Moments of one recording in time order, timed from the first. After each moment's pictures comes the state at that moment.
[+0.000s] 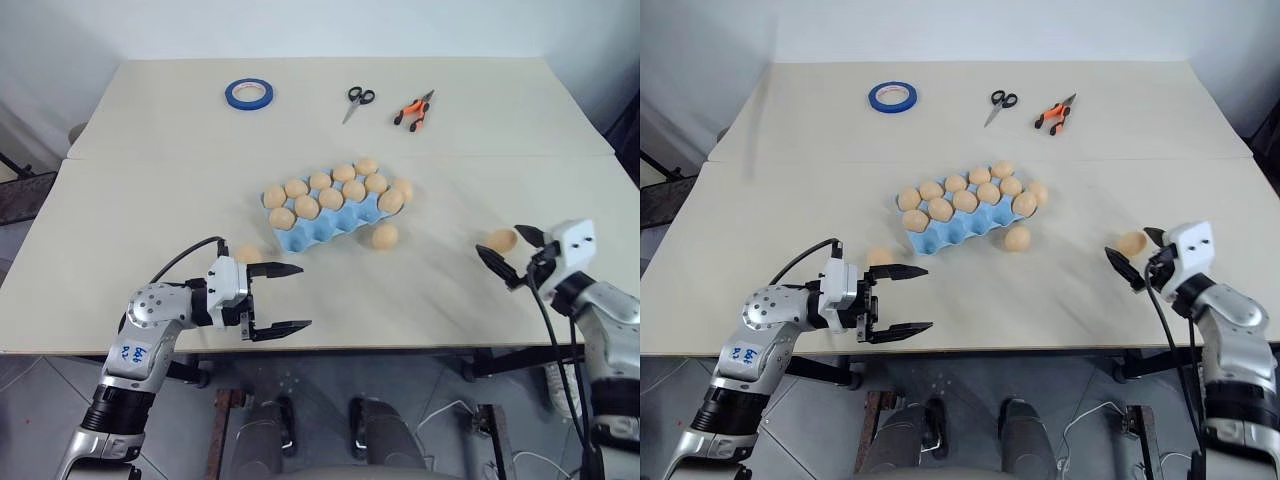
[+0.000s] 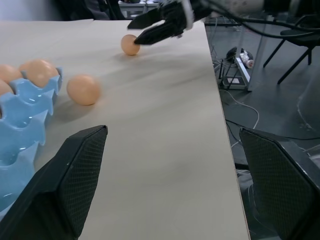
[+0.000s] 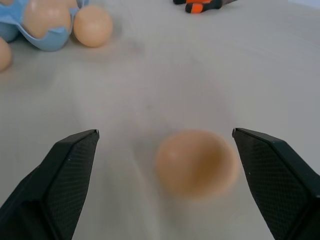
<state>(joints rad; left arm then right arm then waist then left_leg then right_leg) -0.23 0.53 -0.04 -0.11 -0.40 0.05 -1.11 -0.35 -0.67 -0.28 0.43 0.28 0.04 0.78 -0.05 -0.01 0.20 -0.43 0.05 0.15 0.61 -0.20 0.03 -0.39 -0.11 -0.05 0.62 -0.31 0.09</state>
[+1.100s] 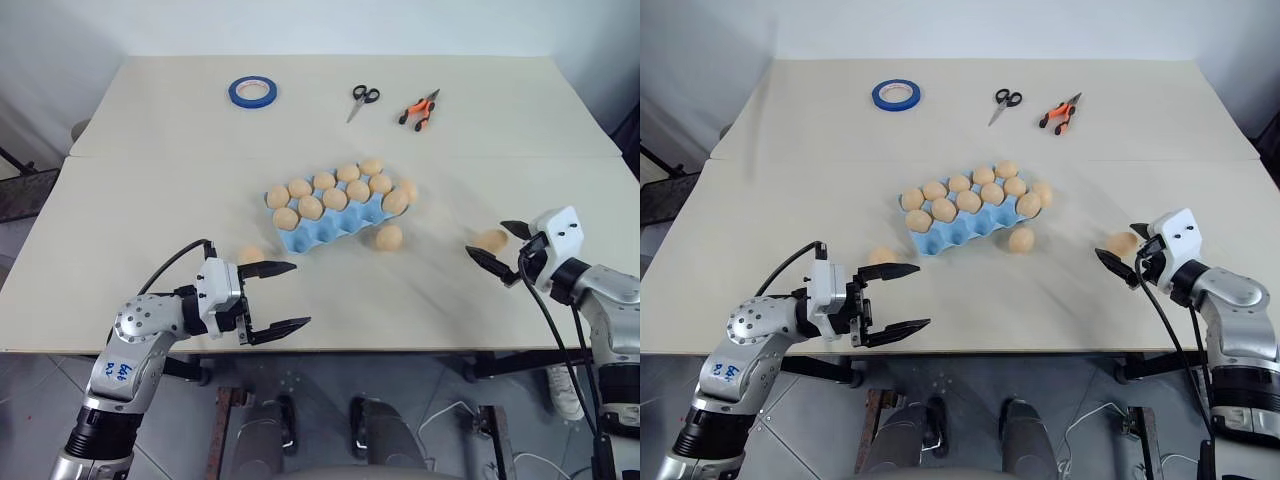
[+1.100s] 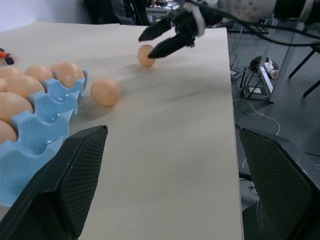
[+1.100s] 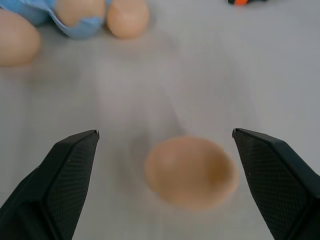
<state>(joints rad) -0.13 0.55 0.00 -0.27 -0.45 0.13 -1.01 -0.36 -0.73 -0.22 0.36 0.26 0.14 0.84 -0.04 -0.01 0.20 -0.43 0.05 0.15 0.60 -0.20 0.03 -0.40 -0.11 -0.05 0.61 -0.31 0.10</state>
